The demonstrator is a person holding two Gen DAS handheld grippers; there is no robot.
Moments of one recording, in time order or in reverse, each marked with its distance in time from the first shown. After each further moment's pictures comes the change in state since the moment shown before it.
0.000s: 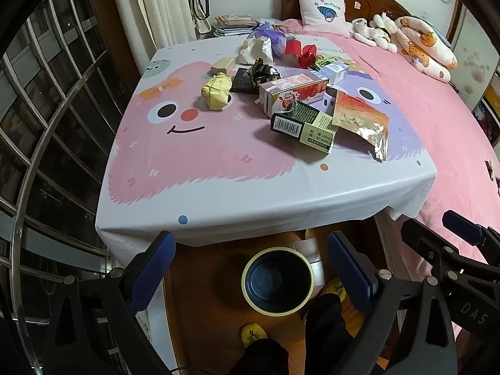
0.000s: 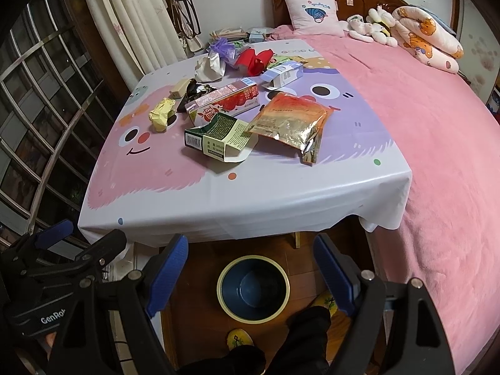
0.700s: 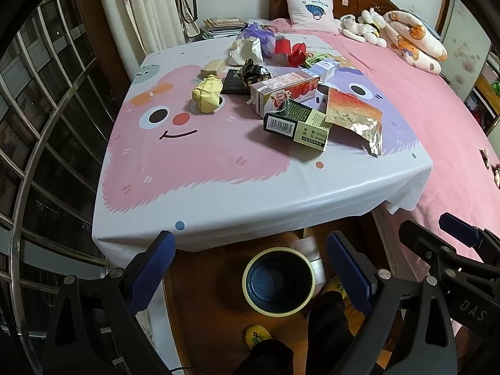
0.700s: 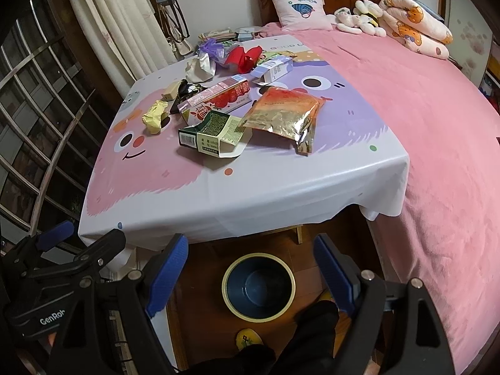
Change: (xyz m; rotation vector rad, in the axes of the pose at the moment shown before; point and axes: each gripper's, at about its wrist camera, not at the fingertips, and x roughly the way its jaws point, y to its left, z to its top) left arm 0.004 -0.002 0.000 0.049 -0.008 -0.024; right arm 0.002 -0.003 -0.010 0.076 0.001 -0.012
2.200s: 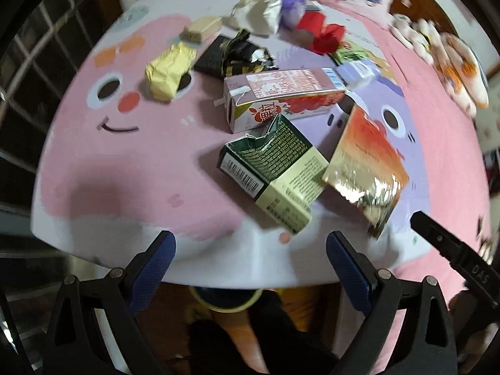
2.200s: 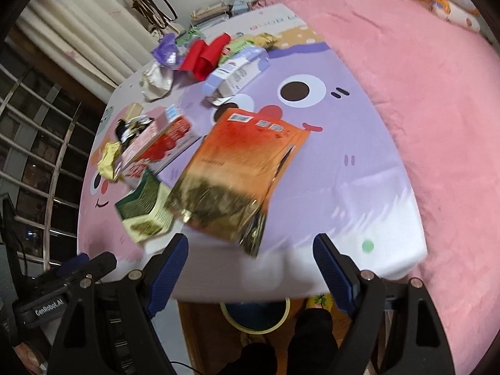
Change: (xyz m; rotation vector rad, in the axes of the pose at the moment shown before) left arm 0.115 -0.039 0.114 -0.327 0.256 -0.057; right arm 0.119 -0.114 0.155 0.048 0.226 0.187
